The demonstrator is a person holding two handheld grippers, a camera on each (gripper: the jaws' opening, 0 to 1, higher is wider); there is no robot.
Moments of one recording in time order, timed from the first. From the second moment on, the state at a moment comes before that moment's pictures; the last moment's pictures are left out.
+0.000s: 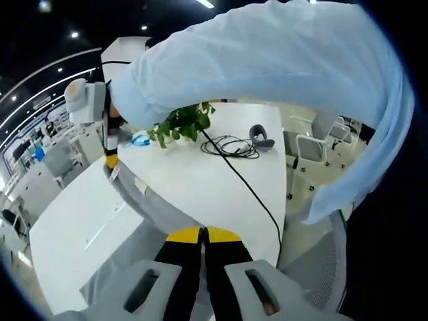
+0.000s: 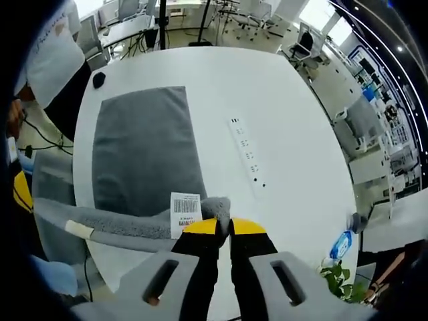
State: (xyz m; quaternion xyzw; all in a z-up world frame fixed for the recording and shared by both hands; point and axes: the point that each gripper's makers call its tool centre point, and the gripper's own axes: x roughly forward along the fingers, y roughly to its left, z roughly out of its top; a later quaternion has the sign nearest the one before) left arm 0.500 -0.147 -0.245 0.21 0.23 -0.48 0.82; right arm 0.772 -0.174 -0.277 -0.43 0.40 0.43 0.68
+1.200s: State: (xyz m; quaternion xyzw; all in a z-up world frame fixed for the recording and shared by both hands) left arm 0.510 -0.035 -0.248 0.20 0.25 -0.42 0.85; right arm 0.781 -0.056 -0.290 -0.44 0.38 0.46 0.66
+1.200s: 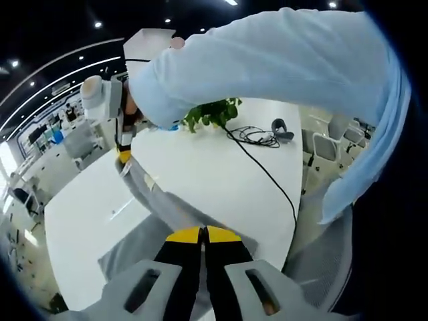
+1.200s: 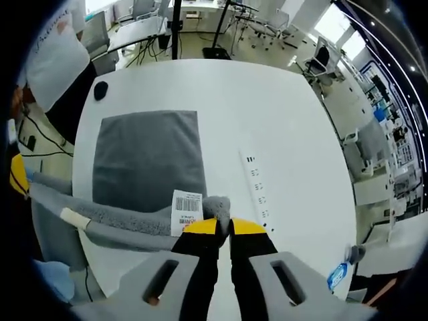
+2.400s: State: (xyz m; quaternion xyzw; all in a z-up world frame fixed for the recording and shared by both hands) left arm 0.514 0.053 -0.280 0.17 0.30 -0.36 0.87; right arm 0.780 0.040 -0.329 -0.46 0.37 0.51 0.63
